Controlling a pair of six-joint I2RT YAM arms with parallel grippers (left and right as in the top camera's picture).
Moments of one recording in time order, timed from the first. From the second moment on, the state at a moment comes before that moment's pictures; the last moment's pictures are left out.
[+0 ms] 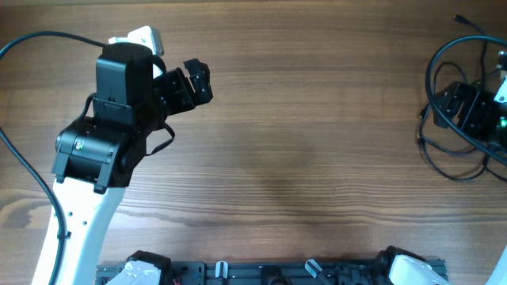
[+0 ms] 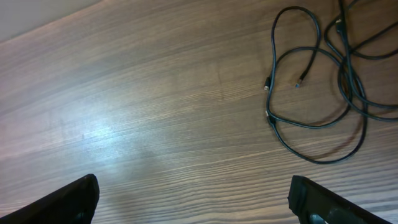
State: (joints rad) left arm -0.27 1.23 1.45 -0.89 0.00 -0.51; right arm -0.36 1.28 1.78 -1.48 -0.26 -0.01
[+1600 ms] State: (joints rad) left arm -0.27 1.23 1.45 -0.89 0.00 -0.51; right arm -0.36 1.07 1.77 -1.32 -0.56 -0.08
